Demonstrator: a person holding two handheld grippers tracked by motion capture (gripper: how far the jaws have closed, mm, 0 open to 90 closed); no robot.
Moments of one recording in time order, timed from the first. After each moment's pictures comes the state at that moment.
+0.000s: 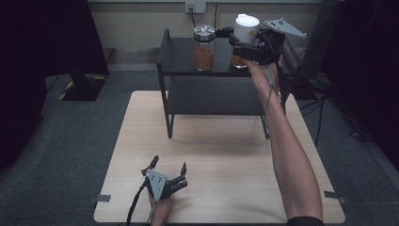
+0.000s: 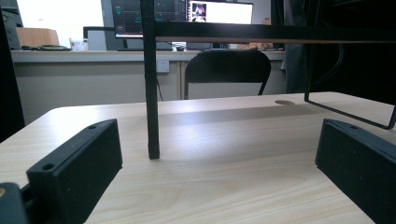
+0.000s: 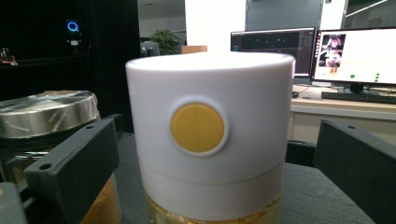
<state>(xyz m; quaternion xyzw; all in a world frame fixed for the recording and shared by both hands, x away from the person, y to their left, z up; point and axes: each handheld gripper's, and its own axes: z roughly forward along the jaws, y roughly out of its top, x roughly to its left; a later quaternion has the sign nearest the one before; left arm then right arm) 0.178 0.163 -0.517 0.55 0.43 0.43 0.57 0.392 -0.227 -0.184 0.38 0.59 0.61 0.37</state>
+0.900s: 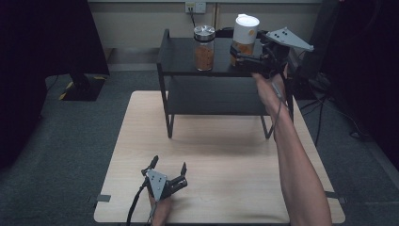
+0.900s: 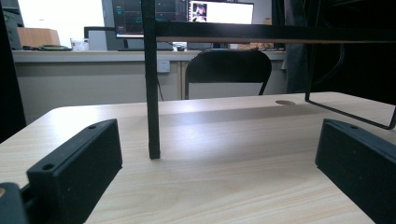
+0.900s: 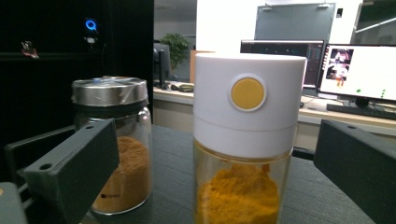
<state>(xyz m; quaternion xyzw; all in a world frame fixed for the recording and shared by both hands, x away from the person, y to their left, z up) 0.178 0.163 -0.517 0.55 0.43 0.43 0.57 0.352 -0.234 -0.192 0.35 0.60 0.61 0.39</state>
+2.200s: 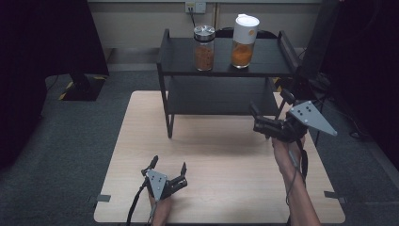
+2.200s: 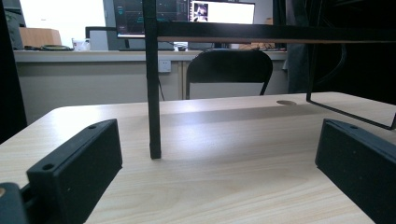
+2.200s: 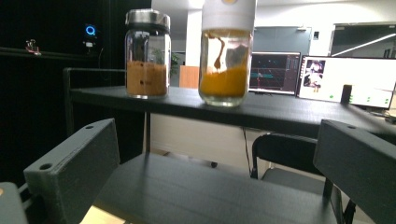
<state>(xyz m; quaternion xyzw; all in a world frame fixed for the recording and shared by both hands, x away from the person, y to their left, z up) 0.178 0.162 -0.517 0.55 0.43 0.44 0.57 0.232 -0.270 -0.302 0.34 0.57 0.62 0.43</state>
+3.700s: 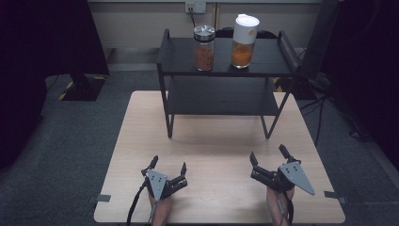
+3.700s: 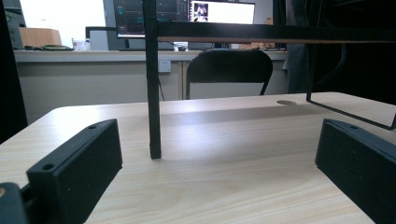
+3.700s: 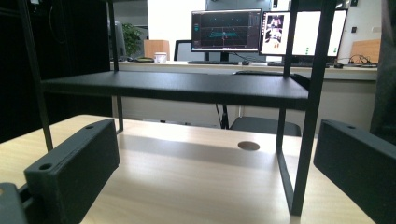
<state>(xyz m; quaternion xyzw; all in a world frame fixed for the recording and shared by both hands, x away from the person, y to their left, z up) 0.178 0.162 -0.517 0.55 0.43 0.44 0.57 0.172 -0.264 -0.448 0.42 0.55 0.57 0.45</state>
